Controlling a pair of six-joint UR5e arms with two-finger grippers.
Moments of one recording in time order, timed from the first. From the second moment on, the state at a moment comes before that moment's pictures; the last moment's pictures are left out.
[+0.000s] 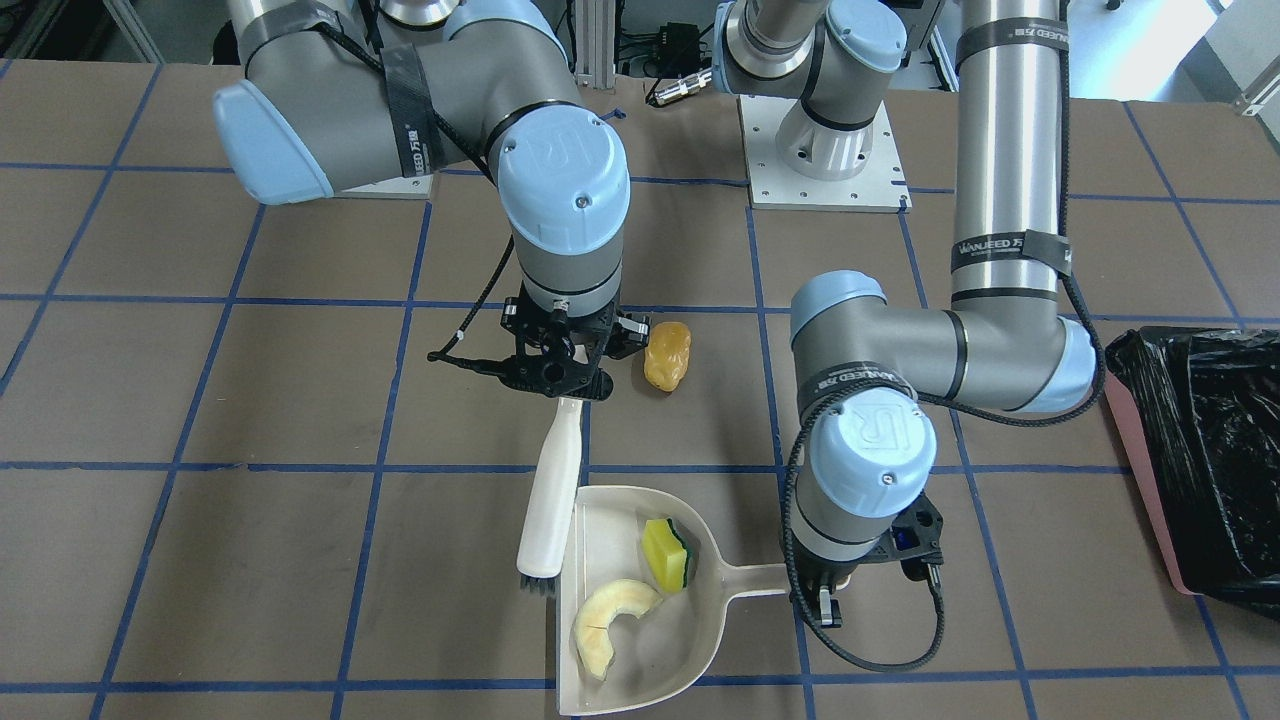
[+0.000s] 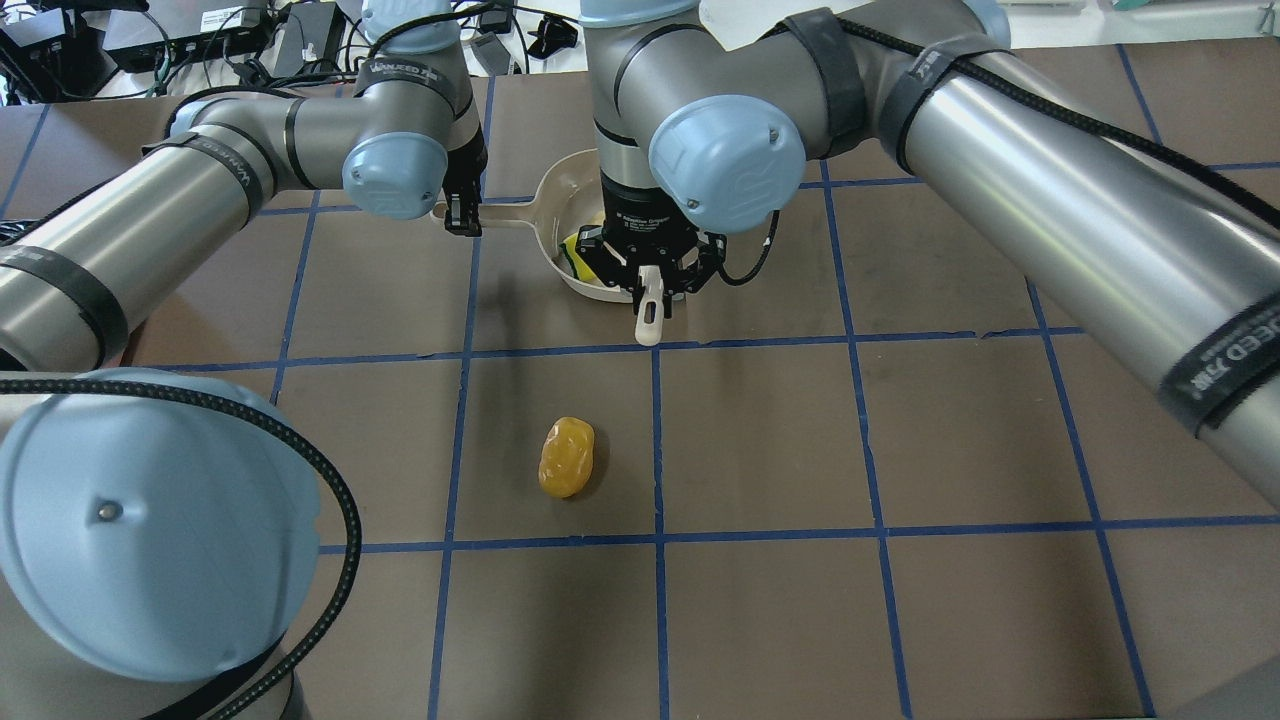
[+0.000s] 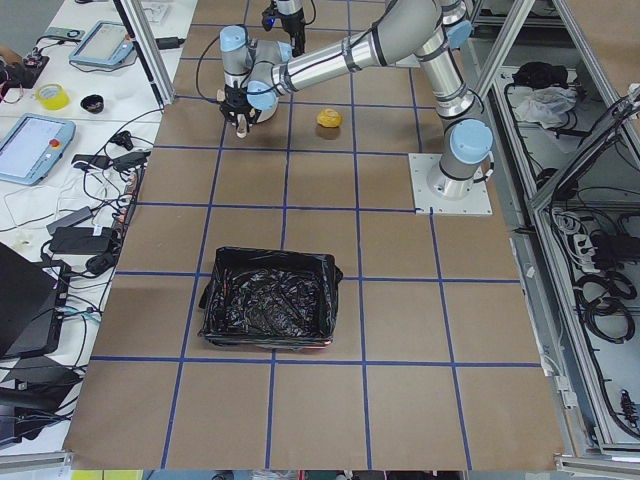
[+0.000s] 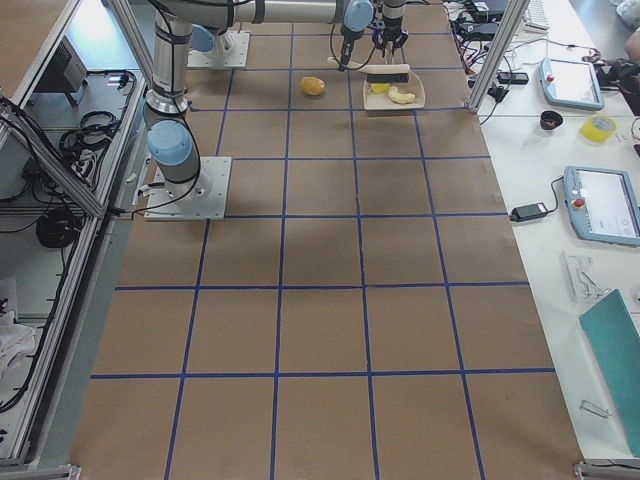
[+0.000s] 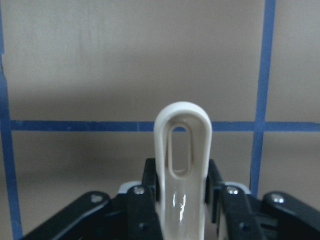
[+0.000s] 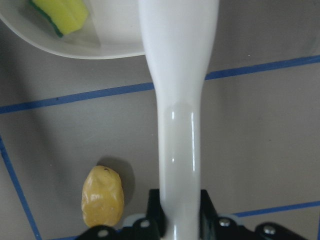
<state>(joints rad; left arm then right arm) -1.62 -2.18 -1.42 -1.05 1.63 -1.64 1.95 -1.19 1.40 -1.62 -1.52 0.53</state>
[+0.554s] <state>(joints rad) -1.48 -2.12 -1.42 -1.11 1.50 -1.56 1.95 -1.24 1.48 -1.61 -1.56 0.53</state>
